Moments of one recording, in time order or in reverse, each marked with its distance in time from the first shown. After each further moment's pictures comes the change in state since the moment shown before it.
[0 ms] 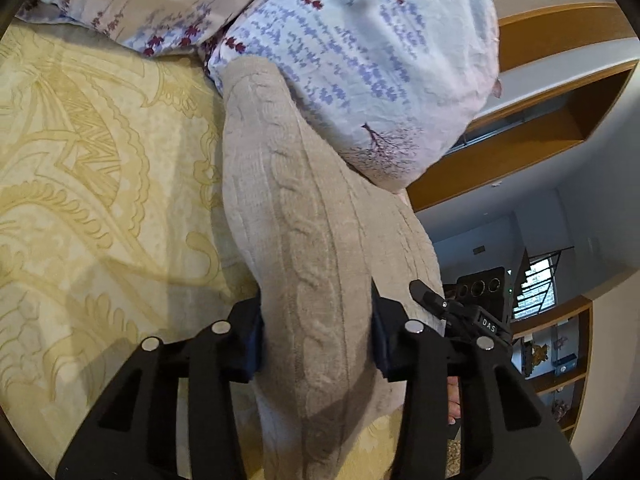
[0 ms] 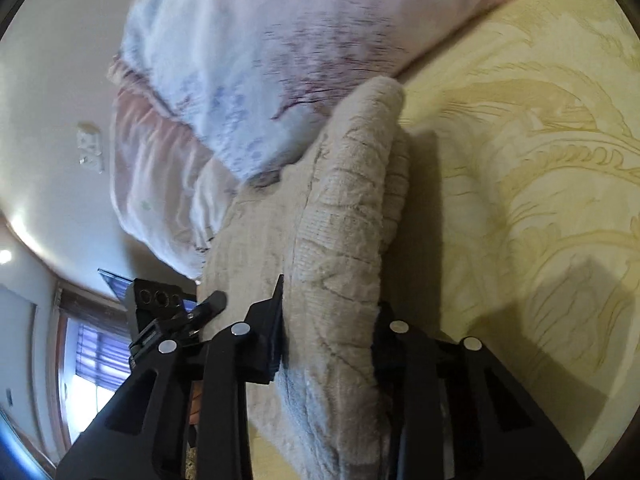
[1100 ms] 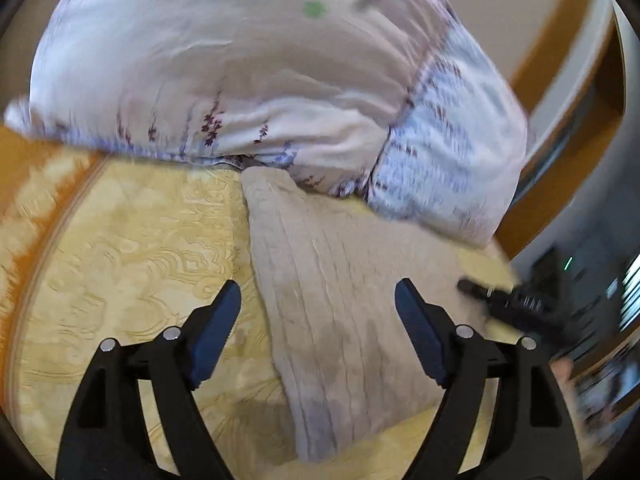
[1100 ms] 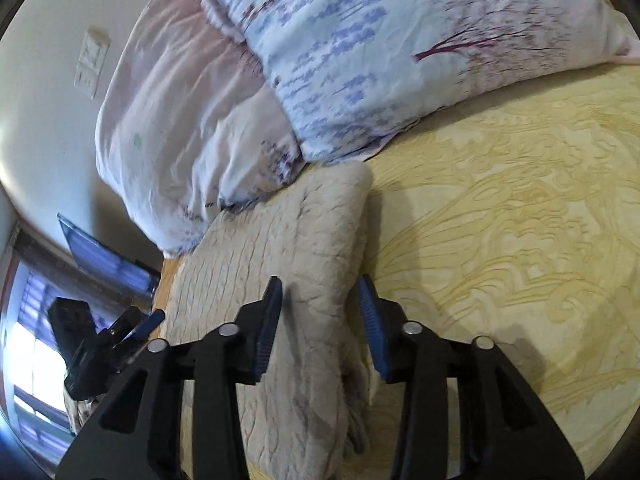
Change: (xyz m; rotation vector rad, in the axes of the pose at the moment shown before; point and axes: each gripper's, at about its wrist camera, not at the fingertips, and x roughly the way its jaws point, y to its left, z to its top) left arm -0.169 0.022 -0.038 0.224 -0.331 0.469; right arm 0.098 0.094 -0.033 -0.249 -0.016 -0.166
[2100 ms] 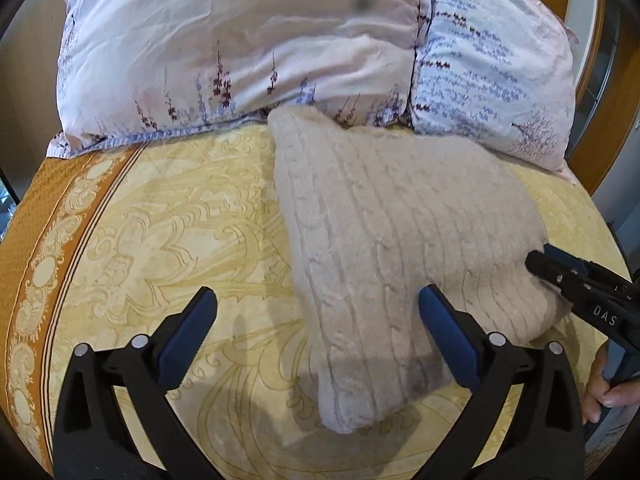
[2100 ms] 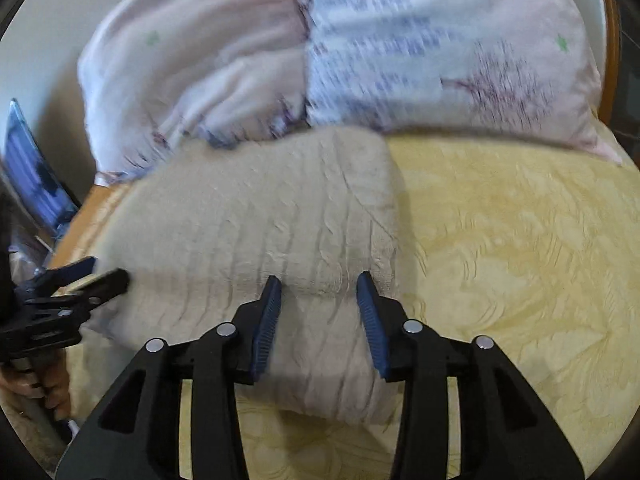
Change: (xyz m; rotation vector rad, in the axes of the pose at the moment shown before) left arm 0.029 -0.030 -0.044 0.128 0.107 0.300; right arm 0.001 0.048 -0.063 -0.269 -0.061 -0.347
